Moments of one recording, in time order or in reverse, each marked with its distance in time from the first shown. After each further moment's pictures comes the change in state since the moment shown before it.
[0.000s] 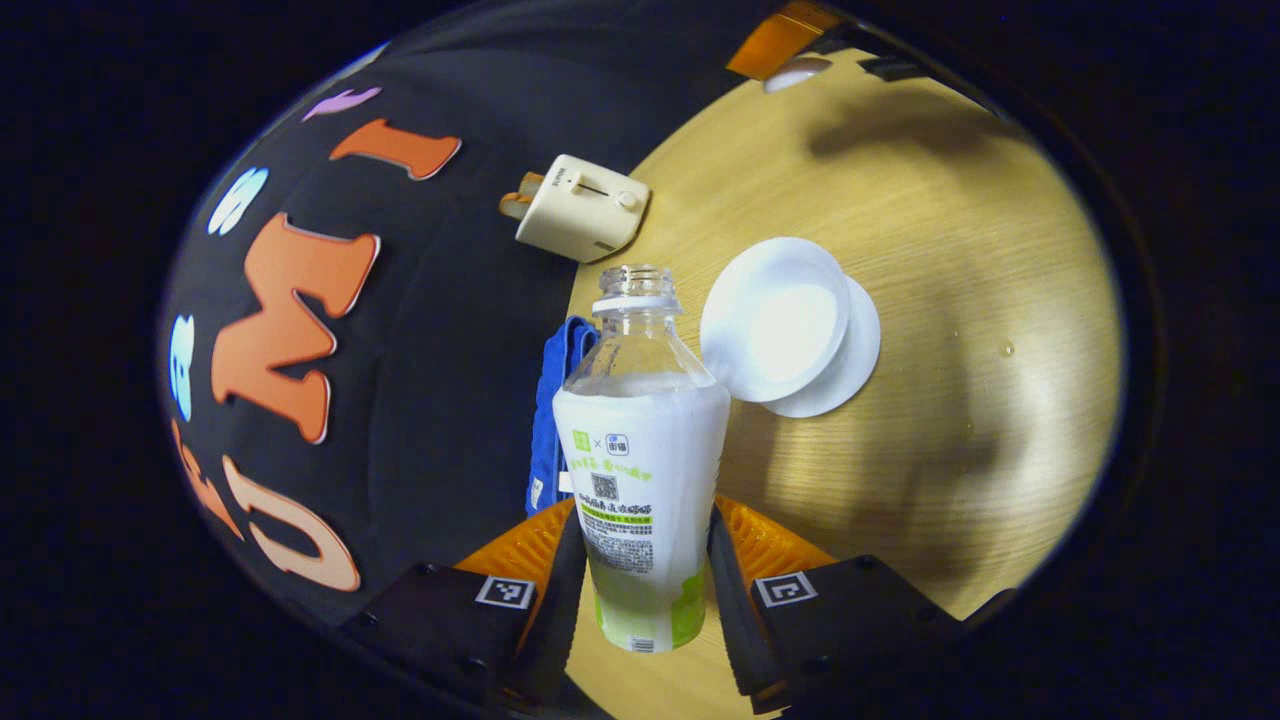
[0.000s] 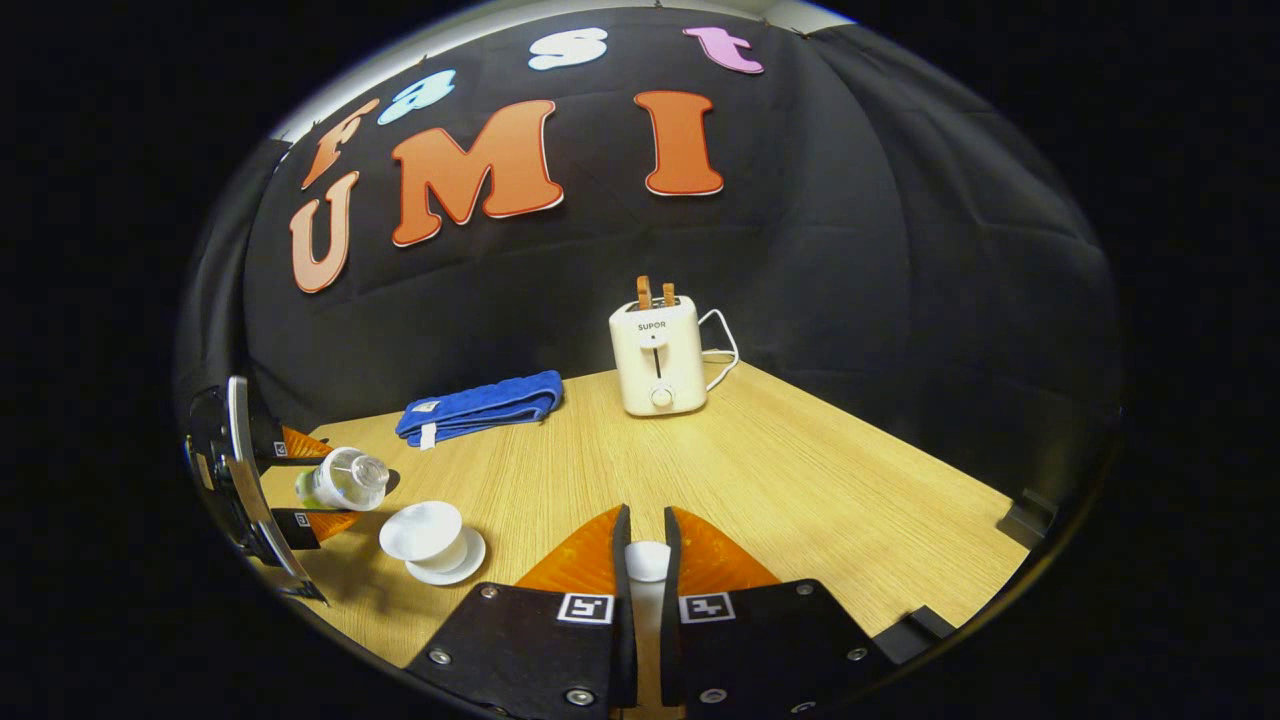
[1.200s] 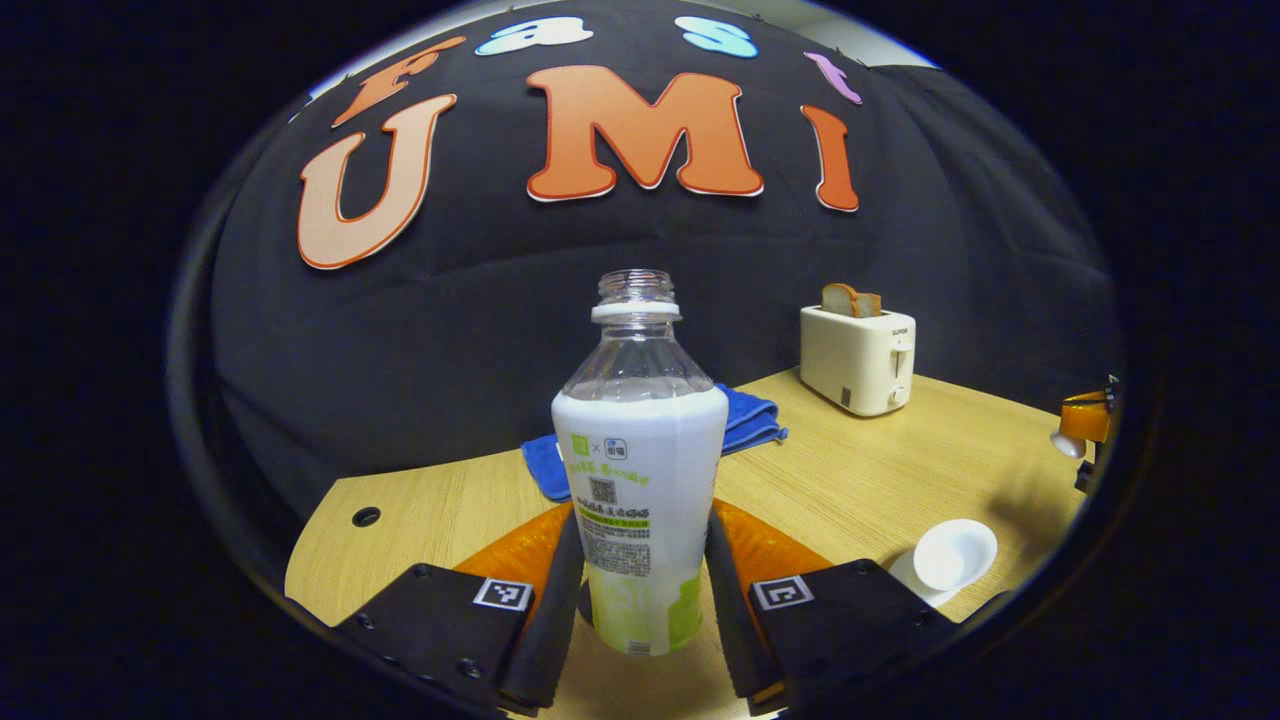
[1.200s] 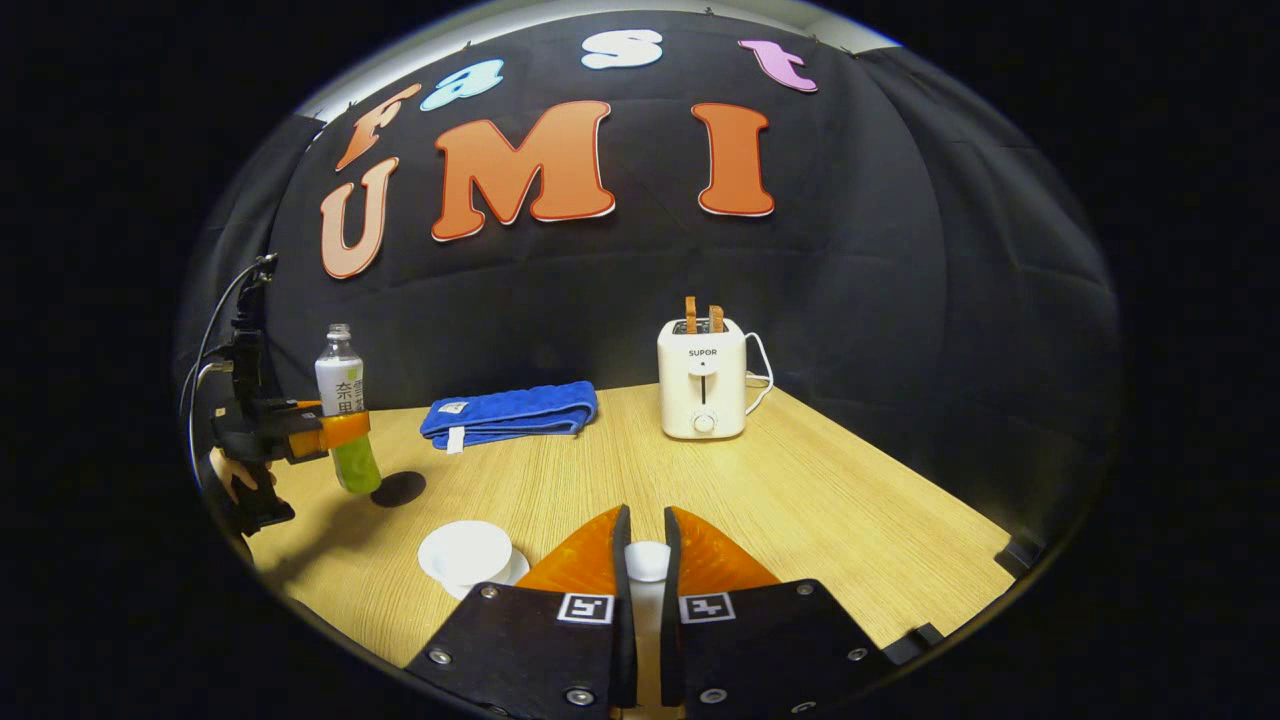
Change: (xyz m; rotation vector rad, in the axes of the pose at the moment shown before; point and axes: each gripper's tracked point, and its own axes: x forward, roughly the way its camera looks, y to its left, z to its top) left arm 0.009 0.128 -0.047 -1.027 -0.208 0.198; right arm 0.007 0.034 0.025 -0.076 -0.017 0.045
